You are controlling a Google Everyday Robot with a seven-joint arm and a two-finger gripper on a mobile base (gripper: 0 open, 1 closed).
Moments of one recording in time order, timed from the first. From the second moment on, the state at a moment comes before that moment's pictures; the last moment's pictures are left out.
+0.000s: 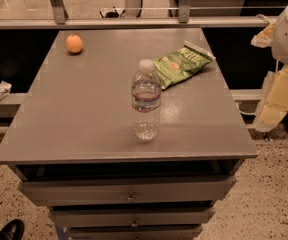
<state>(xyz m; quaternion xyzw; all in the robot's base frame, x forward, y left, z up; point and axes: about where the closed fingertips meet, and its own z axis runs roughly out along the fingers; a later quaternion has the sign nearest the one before) 0.438 -0.215 0.982 -0.60 0.78 -0.04 0.17</state>
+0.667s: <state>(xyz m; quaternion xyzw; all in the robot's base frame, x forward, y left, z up) 0.452 -0.220 0.976 -0.59 0.78 -0.04 0.19</state>
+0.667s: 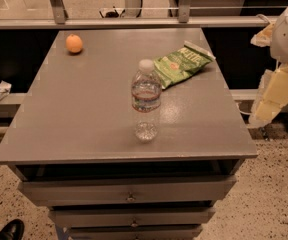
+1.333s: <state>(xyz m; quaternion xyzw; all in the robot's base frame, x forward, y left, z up) 0.588 -0.216 0.908 -0.54 0.80 -0.01 0.27</state>
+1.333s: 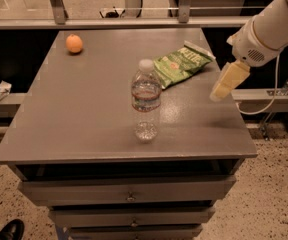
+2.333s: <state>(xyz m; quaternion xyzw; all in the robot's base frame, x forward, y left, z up) 0.739 -0.195 0.862 -0.42 0.83 0.09 0.35</state>
